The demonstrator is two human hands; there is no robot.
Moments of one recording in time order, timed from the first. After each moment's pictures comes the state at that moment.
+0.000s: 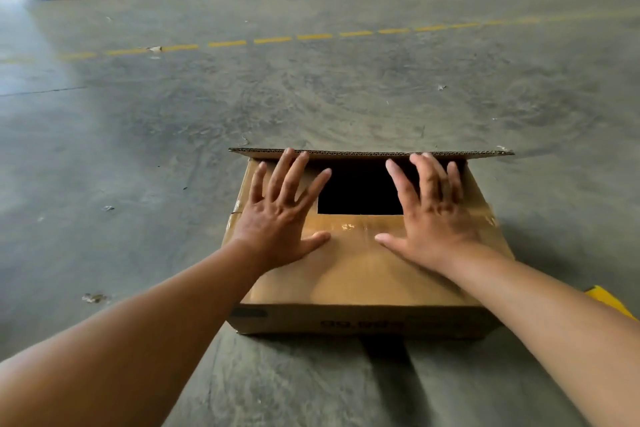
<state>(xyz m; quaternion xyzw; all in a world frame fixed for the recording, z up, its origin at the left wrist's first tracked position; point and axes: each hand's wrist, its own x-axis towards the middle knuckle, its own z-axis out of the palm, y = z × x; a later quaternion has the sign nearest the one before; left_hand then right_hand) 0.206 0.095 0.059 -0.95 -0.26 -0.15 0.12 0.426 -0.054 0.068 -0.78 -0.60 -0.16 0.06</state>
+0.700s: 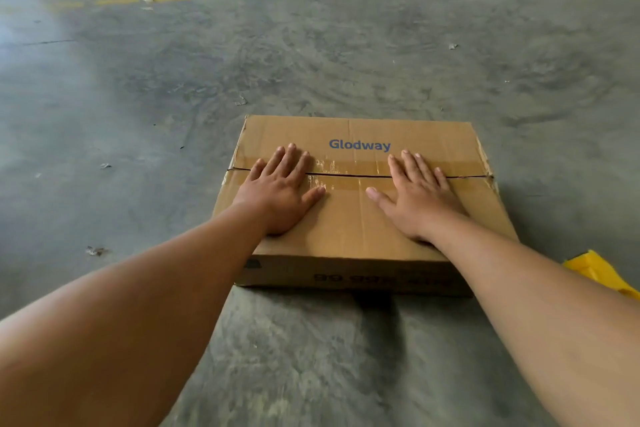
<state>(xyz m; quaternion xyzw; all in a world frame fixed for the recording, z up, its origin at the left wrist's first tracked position) 0.214 0.099 0.038 -0.92 -0.38 0.06 -0.07 0.427 -0.047 0.042 -0.86 -0.50 0.09 -0.04</state>
